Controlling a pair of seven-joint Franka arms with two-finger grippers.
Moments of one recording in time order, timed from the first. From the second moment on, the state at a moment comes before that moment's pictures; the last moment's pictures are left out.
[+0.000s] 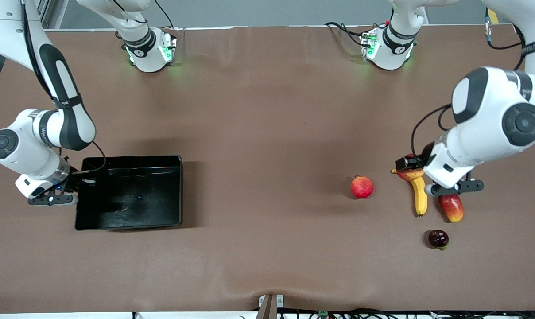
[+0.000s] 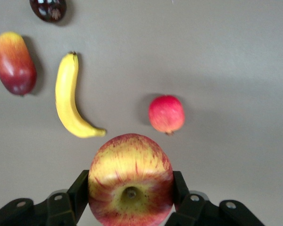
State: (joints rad) left arm -0.03 0.27 -0.21 -1.62 -0.02 1.78 -0.36; right arm -0.11 0.40 -0.01 -1.98 0.02 2.47 -0.18
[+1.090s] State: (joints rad) left arm -0.08 0.25 -0.38 -1.59 -0.02 1.75 -0.73; right arm 0.29 0.41 0.16 -1.99 0.27 2.58 0.13
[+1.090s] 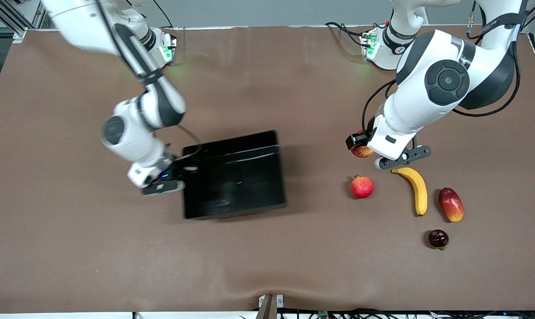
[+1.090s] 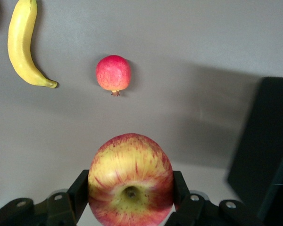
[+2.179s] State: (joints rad) left arm -0.20 0.40 -0.38 -1.59 -0.02 1.94 -0.73; right arm 0.50 0.50 0.15 -1.99 0.27 2.63 0.39
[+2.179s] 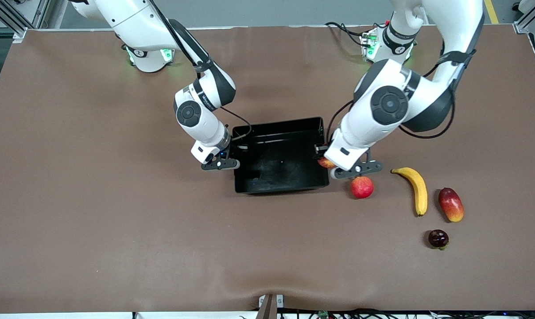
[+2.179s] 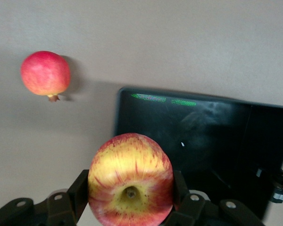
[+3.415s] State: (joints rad) left arm -0.33 0.55 -0.38 -1.87 0.07 2.31 -0.88; right arm 0.30 0.34 0.12 -1.96 0.27 2.41 0.42
